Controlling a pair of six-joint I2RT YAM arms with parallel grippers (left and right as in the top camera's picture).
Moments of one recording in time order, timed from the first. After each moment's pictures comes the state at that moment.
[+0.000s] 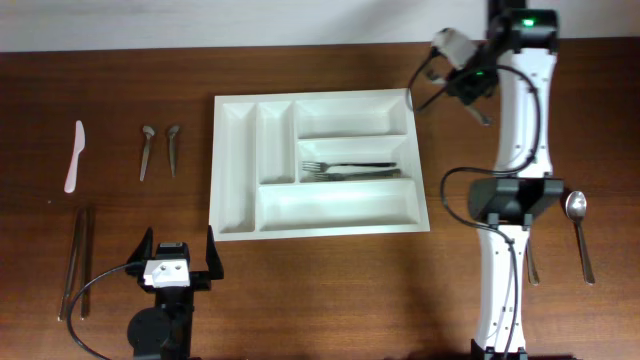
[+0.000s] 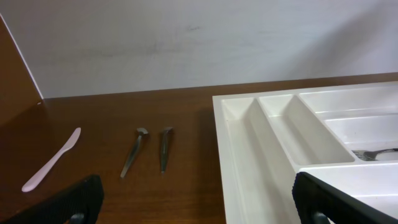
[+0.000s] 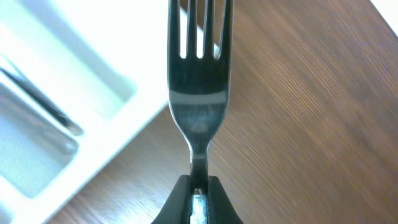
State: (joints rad) left arm 0.05 0.01 0.01 -0.08 0.00 0.08; right arm -0.03 2.72 3.11 -1.69 -0.21 -0.84
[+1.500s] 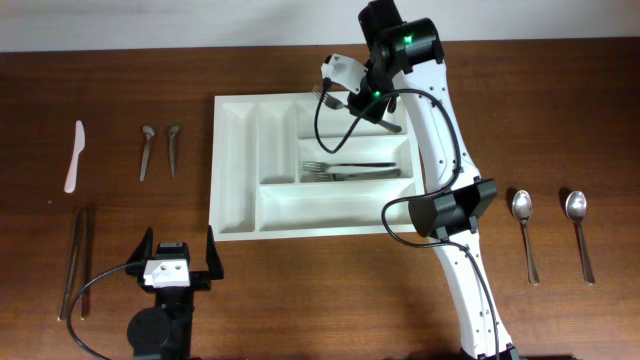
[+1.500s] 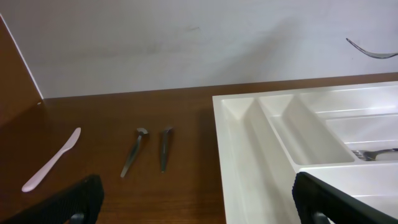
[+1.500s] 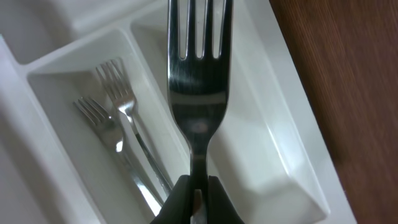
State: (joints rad) left arm 0.05 0.01 0.01 -0.08 0.00 0.08; right arm 0.31 2.72 3.11 -1.69 -0.23 -0.84
